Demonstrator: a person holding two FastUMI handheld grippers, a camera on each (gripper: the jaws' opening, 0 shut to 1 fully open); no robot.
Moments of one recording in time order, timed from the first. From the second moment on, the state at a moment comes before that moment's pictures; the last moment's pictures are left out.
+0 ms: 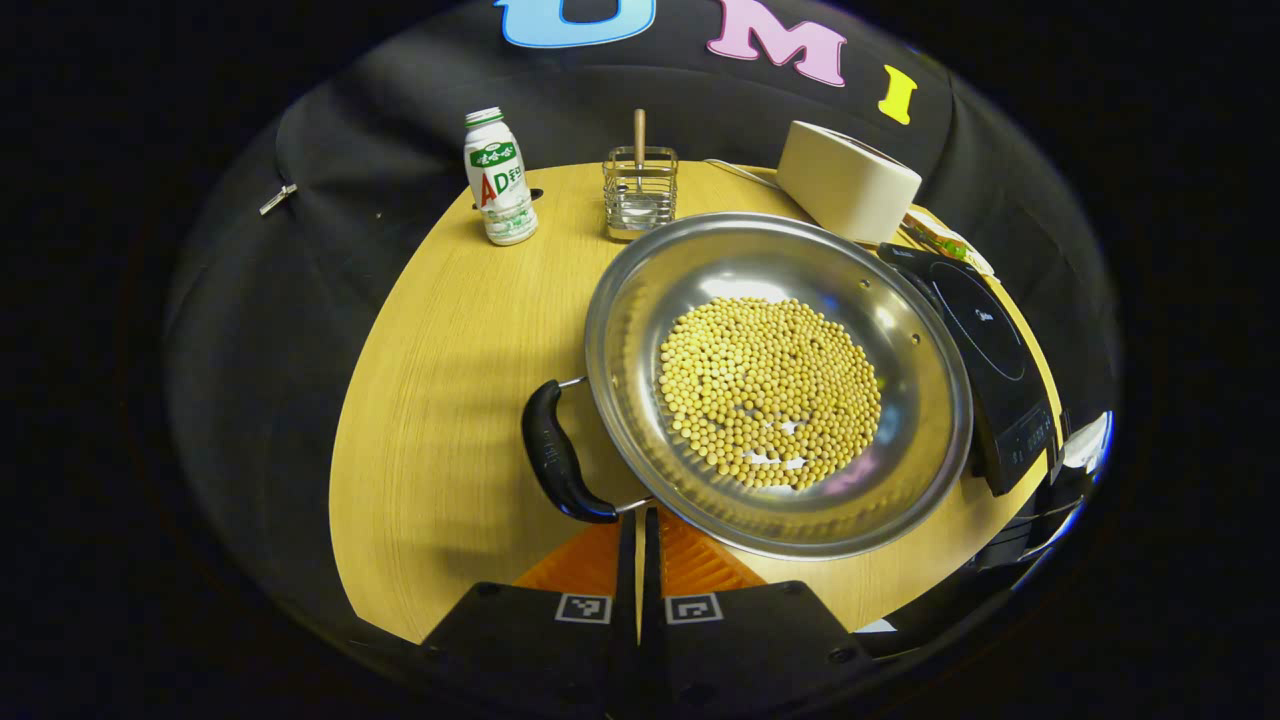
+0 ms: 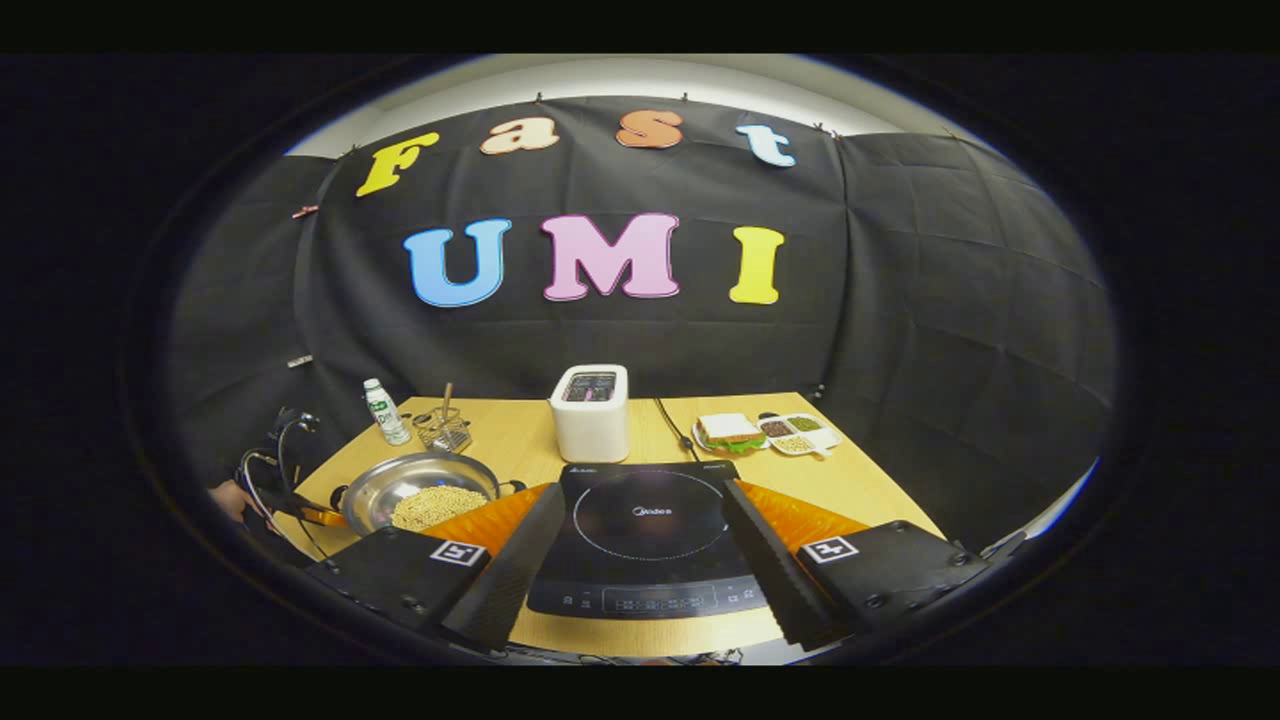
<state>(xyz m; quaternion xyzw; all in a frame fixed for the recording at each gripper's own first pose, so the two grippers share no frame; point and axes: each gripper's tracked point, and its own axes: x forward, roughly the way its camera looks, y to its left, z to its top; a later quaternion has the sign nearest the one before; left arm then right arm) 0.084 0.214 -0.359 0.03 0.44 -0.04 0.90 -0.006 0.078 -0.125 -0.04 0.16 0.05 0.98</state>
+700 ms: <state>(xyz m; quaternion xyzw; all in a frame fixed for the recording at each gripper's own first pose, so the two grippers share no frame) 0.138 0.260 -0.351 0.02 0.43 -0.01 0.90 0.002 0.084 -0.143 -0.04 0.19 0.04 0.98</state>
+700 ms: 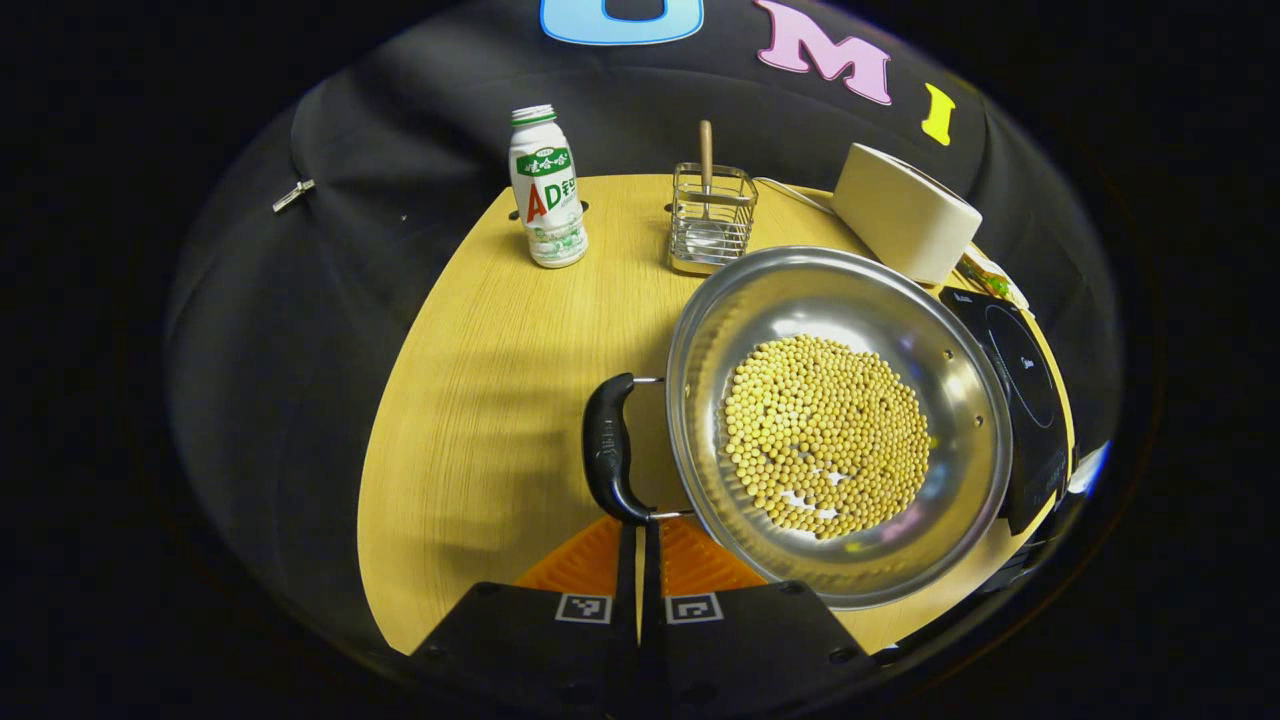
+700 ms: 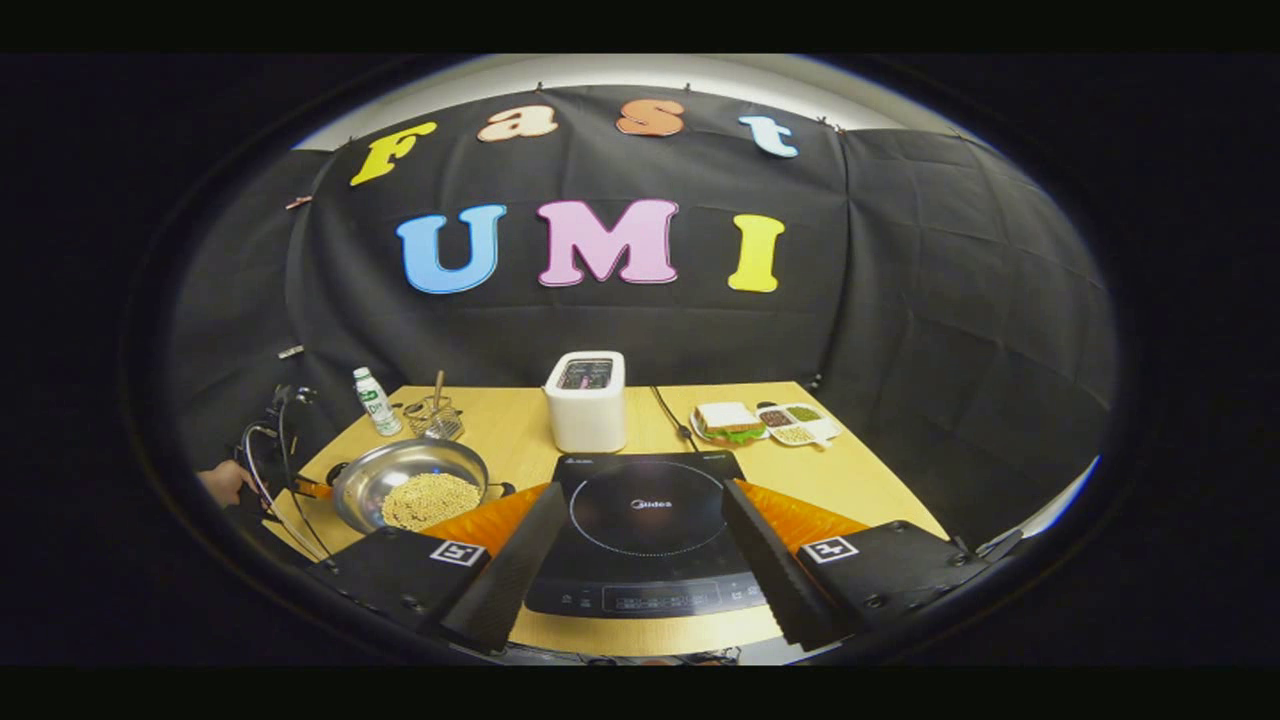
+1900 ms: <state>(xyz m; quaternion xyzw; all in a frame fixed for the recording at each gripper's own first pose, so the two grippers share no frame) 0.143 0.279 -0.266 -0.12 0.31 0.02 0.94 0.080 0.239 -0.254 0.05 0.35 0.14 0.93</state>
